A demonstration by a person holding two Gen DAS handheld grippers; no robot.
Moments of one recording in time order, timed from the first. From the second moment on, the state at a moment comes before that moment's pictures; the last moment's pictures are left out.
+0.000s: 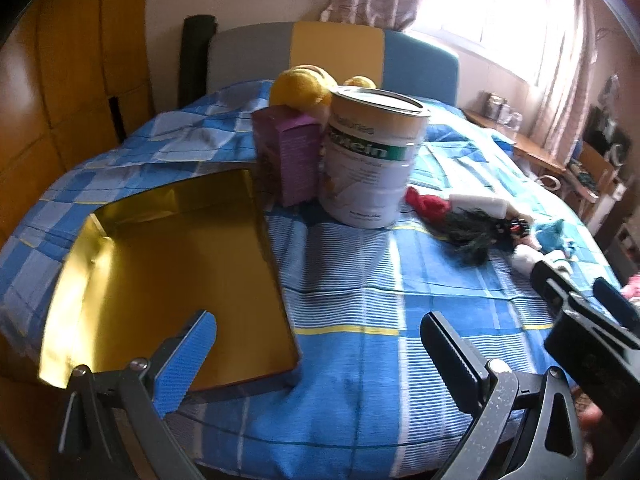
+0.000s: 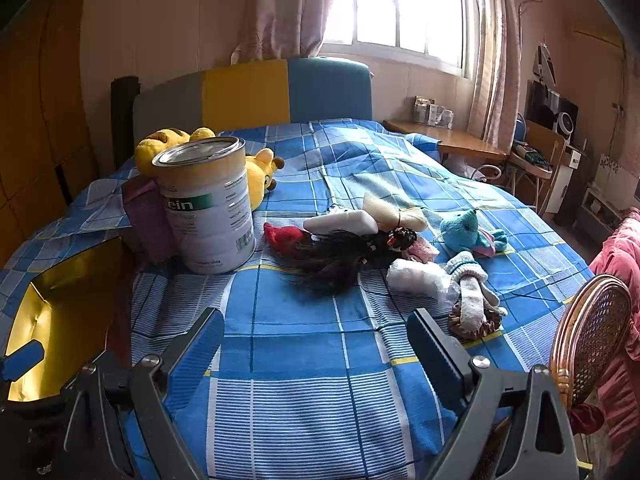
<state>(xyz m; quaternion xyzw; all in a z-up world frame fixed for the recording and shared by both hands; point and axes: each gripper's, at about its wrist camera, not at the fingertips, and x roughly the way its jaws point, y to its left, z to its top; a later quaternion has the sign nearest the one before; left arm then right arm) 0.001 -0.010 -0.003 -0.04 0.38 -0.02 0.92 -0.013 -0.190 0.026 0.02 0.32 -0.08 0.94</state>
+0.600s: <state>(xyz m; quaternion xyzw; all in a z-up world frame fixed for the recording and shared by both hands) 0.044 -0.106 -0.002 0.04 0.41 -0.22 0.88 -0.008 -0.332 0.051 0.08 0.32 -0.18 0.93</state>
